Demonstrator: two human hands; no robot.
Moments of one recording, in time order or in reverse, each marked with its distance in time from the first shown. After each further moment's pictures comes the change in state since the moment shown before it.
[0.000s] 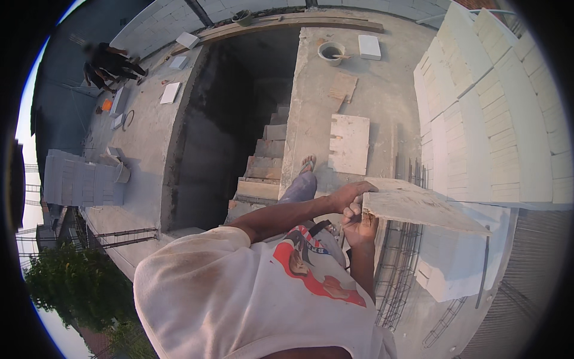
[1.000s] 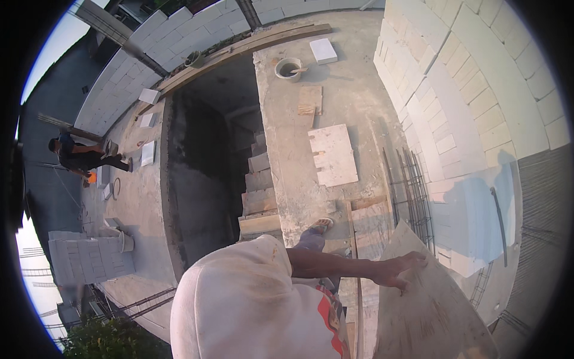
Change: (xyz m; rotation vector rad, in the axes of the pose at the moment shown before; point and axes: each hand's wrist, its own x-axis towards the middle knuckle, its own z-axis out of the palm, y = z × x) left_hand 0.012 0.110 0.135 -0.609 -0.583 0.081; right_hand -0.272 0.084 0.042 -0.064 1.213 -0.660
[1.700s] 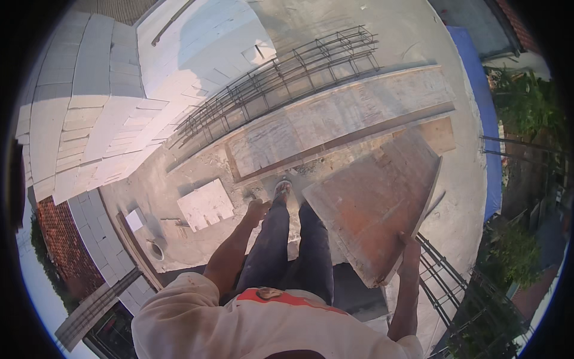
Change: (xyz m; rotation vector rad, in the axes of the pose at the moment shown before) left_hand -0.136 -0.341 0.006 0.531 -0.499 -1.422; right_hand -0.046 0.279 -0.283 0.638 0.797 -0.022
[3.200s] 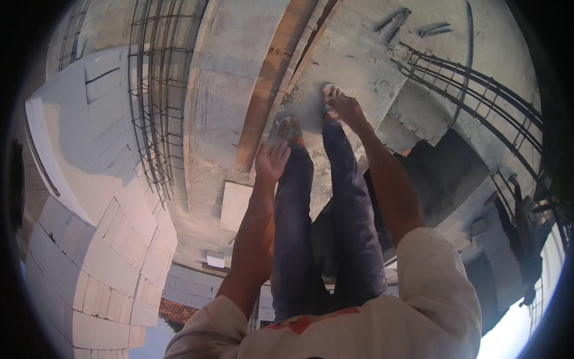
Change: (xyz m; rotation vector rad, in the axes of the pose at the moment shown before) left_hand 0.189 0.003 0.091 -0.648 -0.155 -0.334; right_hand 0.365 0.324 0.225 -0.125 -0.102 -0.038
